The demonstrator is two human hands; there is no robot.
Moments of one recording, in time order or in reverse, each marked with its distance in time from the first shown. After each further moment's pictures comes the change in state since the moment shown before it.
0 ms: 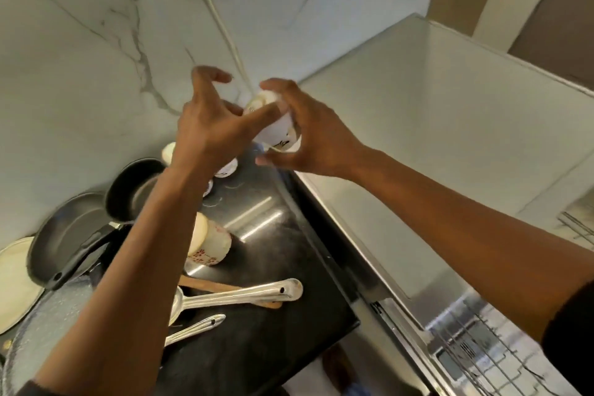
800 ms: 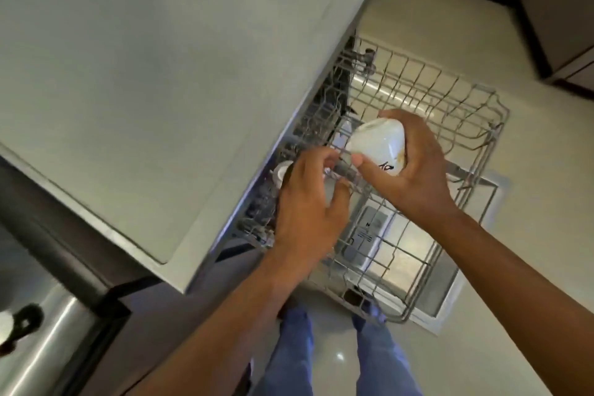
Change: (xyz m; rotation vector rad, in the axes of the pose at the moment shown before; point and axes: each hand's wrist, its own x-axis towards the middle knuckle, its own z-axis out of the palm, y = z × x) left_hand -0.289 0.055 0.429 -0.134 -0.532 0.424; right_hand -0.476 0.189 -0.141 -0.163 0.598 0.751
